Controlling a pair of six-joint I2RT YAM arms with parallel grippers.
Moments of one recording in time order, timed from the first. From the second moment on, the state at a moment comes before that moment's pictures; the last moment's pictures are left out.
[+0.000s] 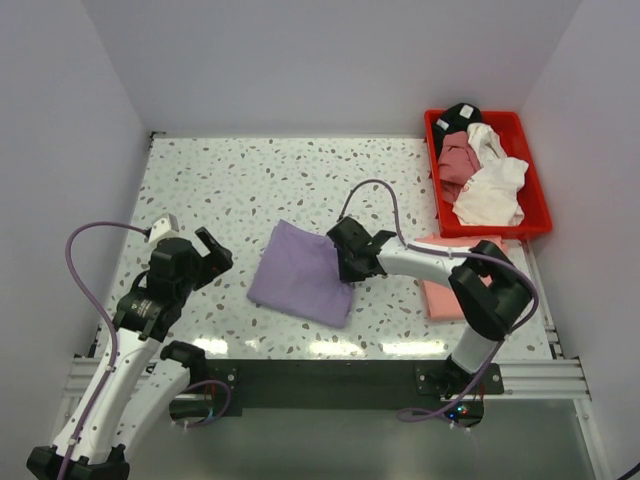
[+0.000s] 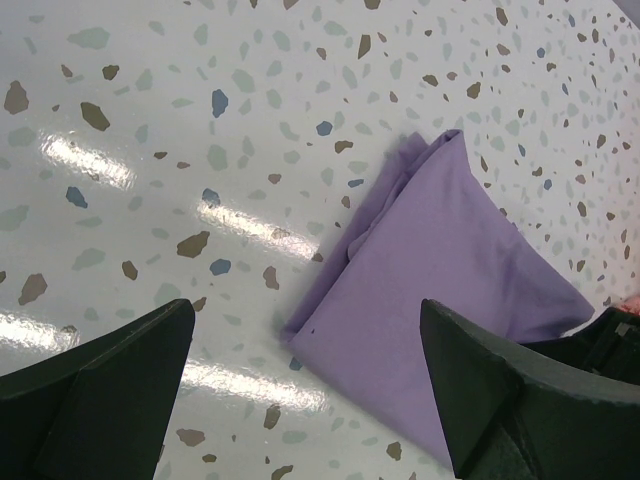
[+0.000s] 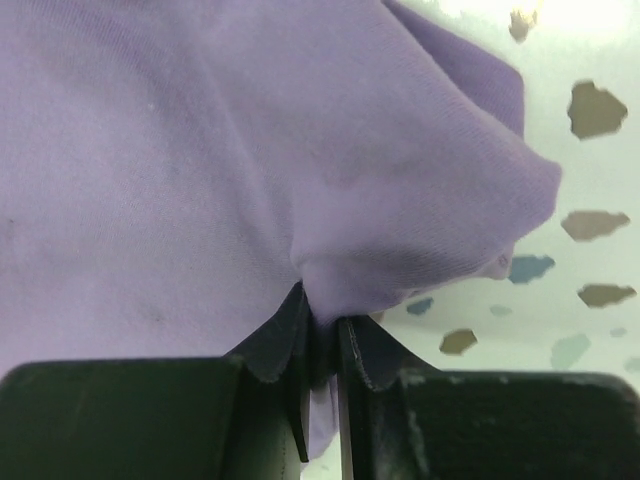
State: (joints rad) left arm -0.28 0.61 0.69 -0.73 -0.25 -0.75; right arm 0.79 1.72 1.03 -0.43 0.17 0.66
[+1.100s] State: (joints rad) left arm -0.28 0.61 0.68 -0.72 -0.25 -0.75; right arm 0.72 1.57 1.26 -1.31 0.89 0.53
